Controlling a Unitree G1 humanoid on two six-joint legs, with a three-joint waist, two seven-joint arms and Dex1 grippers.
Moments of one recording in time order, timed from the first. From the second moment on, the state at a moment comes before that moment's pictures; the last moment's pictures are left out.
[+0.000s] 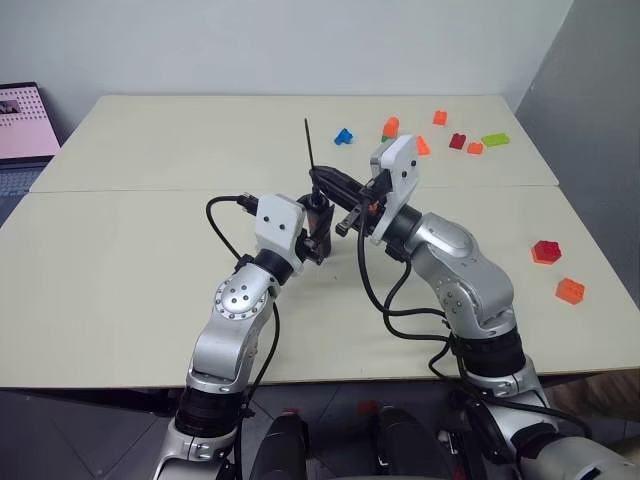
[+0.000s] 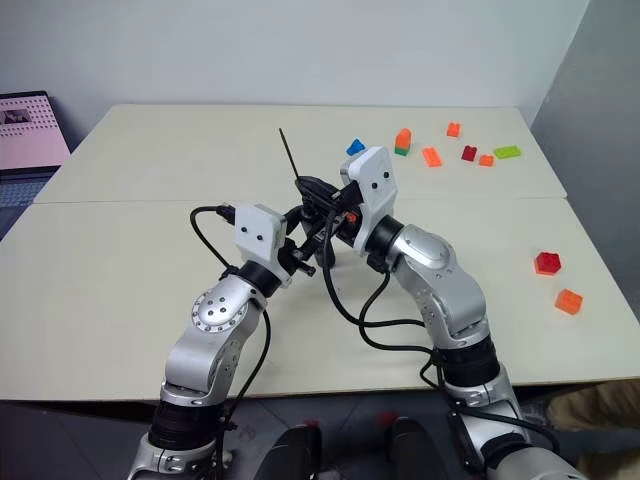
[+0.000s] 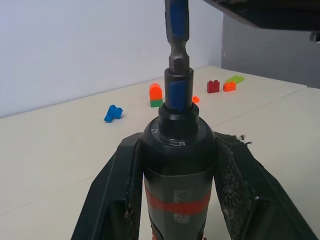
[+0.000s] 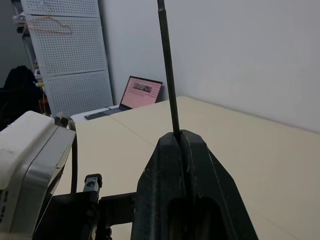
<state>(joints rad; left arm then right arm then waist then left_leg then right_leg) -0.33 0.19 -0.10 -0.31 -0.11 0.34 -0.27 -0.66 -0.11 0.16 -0.23 0.36 0.52 0.50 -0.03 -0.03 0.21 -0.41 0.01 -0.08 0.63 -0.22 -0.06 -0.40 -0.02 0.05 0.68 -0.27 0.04</state>
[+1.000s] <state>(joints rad) -0.33 0.20 -0.10 -0.31 -0.11 0.34 -0.27 -0.79 -0.23 0.15 -0.08 0.41 0.55 0.71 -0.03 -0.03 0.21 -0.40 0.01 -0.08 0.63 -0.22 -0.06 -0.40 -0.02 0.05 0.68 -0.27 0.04</state>
